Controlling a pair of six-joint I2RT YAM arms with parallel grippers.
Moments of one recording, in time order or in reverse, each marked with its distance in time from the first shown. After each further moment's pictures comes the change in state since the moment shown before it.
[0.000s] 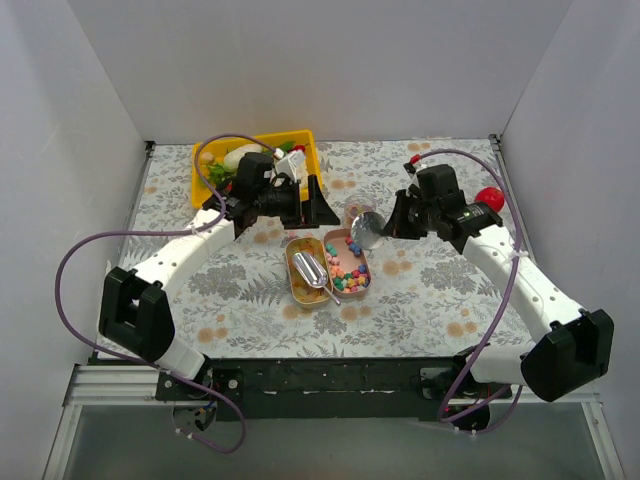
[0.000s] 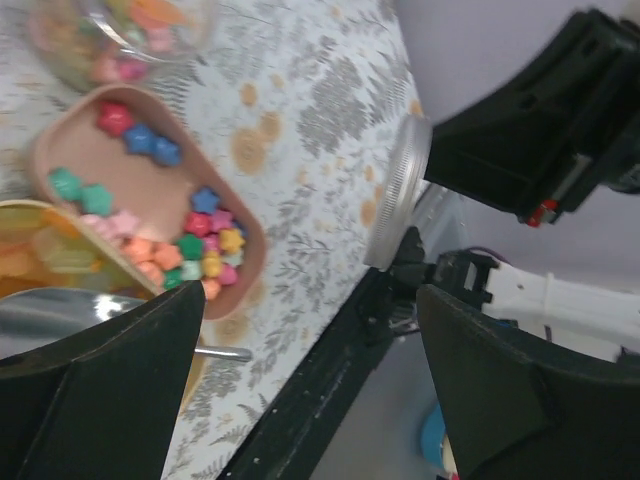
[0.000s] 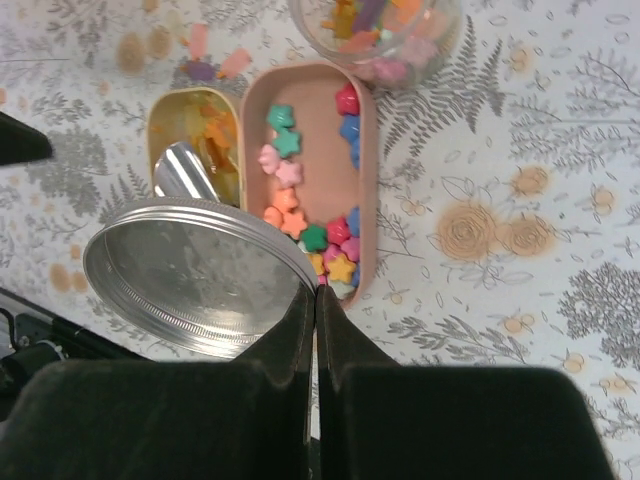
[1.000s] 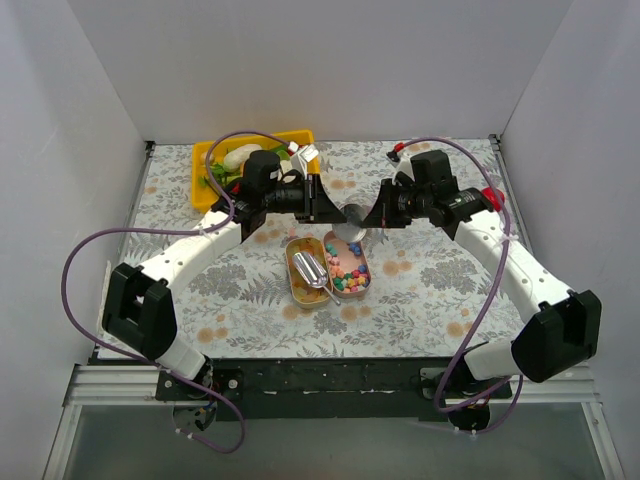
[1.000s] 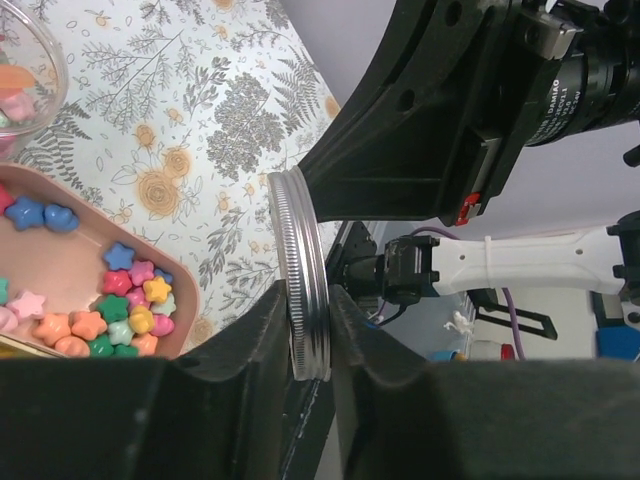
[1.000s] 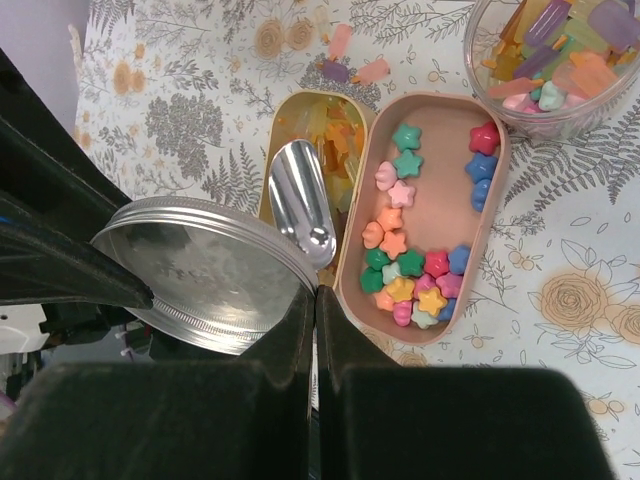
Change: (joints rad) left arm -0.086 0.021 -0.030 0.280 0.169 -0.074; right arm 0.000 0.105 0.112 0.084 -0.273 -0.036
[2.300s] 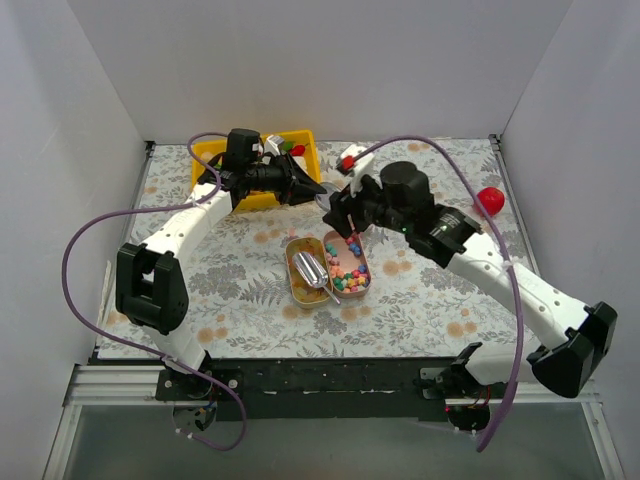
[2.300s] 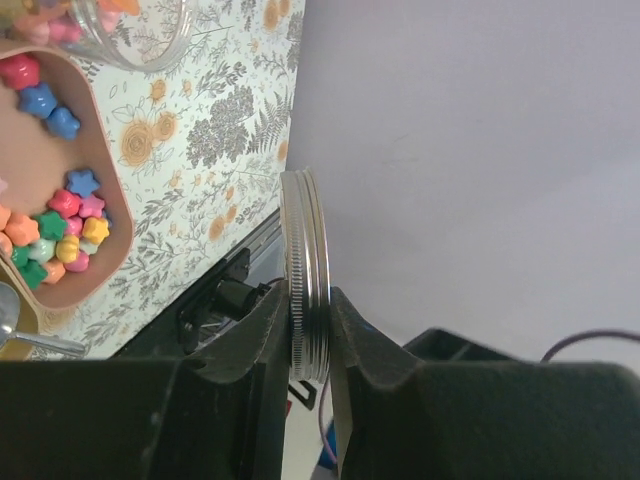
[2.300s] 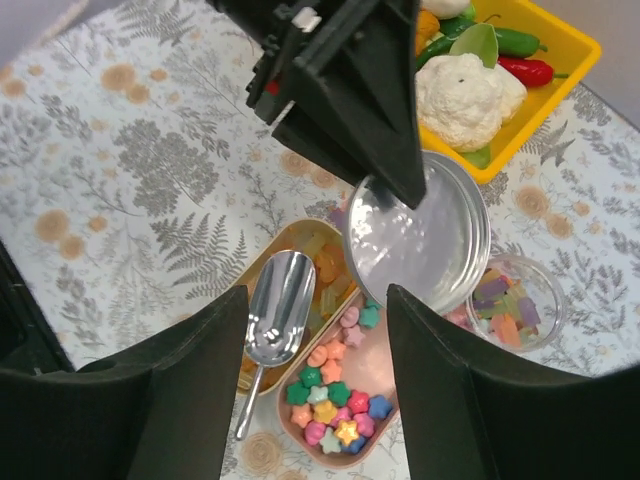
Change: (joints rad) left arm 0.179 0.155 0.221 -0.264 0.033 -0.446; right arm 0.317 -0.105 0.039 0.230 0.275 -0.417
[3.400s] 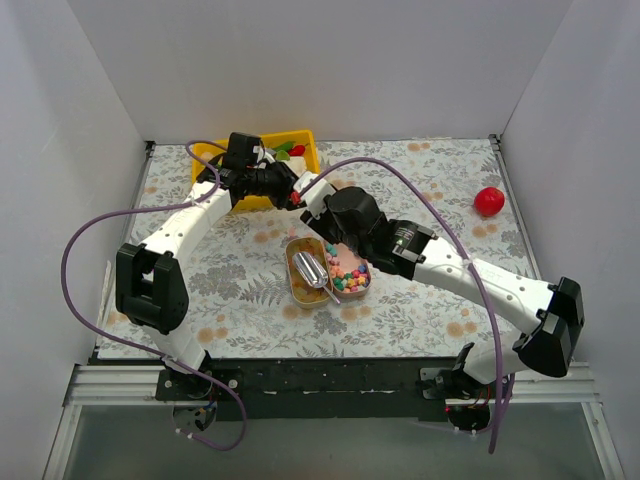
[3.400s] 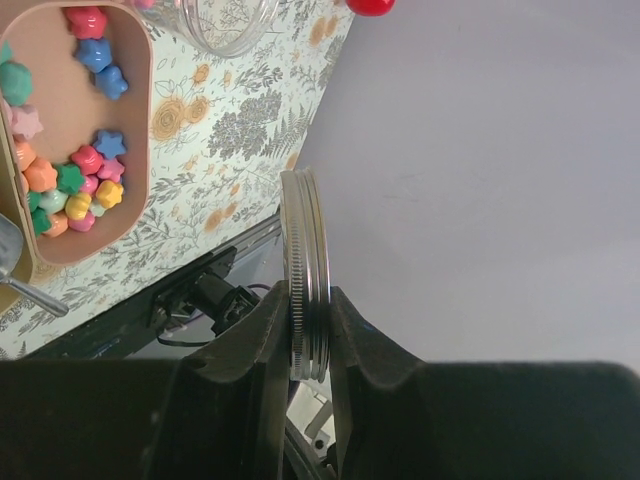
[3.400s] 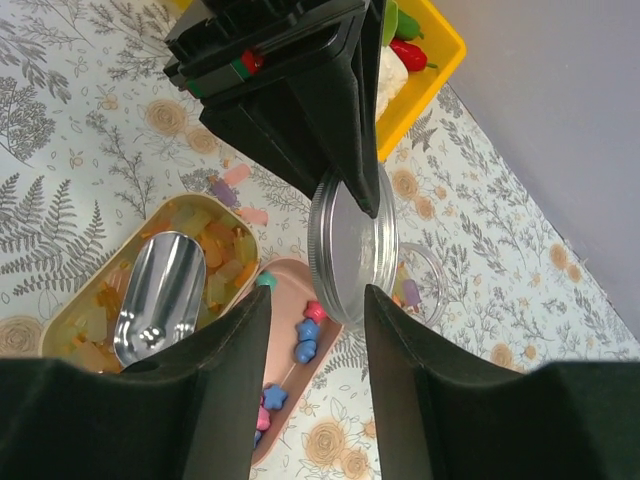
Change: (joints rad) left arm 0.005 0.002 0.024 -0.185 -0.101 -0.127; right arm 0.263 0.150 0.027 0.020 0.519 -0.290
